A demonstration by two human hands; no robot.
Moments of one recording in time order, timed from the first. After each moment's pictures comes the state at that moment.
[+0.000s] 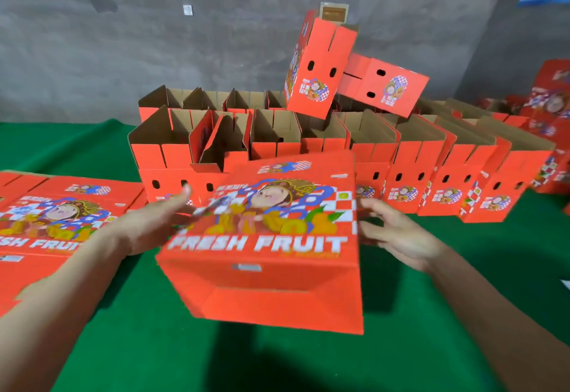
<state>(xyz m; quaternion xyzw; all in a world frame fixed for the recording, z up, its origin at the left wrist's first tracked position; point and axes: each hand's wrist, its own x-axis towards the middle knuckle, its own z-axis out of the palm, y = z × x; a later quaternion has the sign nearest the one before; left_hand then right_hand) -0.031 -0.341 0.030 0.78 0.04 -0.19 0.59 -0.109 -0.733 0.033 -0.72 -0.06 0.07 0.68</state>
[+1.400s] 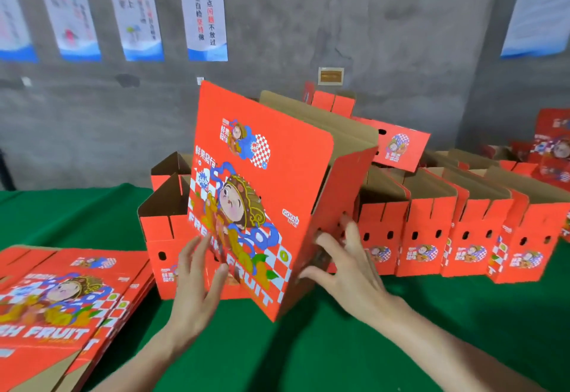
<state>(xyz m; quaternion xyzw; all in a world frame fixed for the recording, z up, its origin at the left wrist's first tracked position) -0.021 -0.395 0.011 0.83 -0.15 0.29 0.44 -0.058 -0.651 0.060 -0.91 -0.16 -0.27 0.27</state>
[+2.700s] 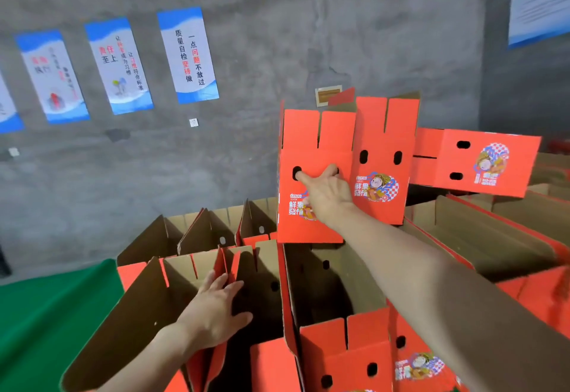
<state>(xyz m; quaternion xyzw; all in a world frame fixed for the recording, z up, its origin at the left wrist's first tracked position) 0.312 -0.362 0.045 0.99 -0.14 0.02 0.05 0.374 -0.615 0.148 -0.97 0.05 -0.25 0.04</state>
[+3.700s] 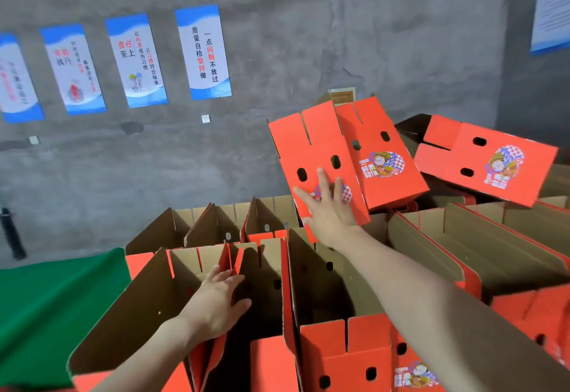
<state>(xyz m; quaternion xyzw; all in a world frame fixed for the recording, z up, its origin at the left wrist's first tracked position) 0.311 -0.361 0.043 0.98 -0.14 0.05 0.10 0.380 -0.614 0.101 -0.96 -0.04 -0.27 0.02</state>
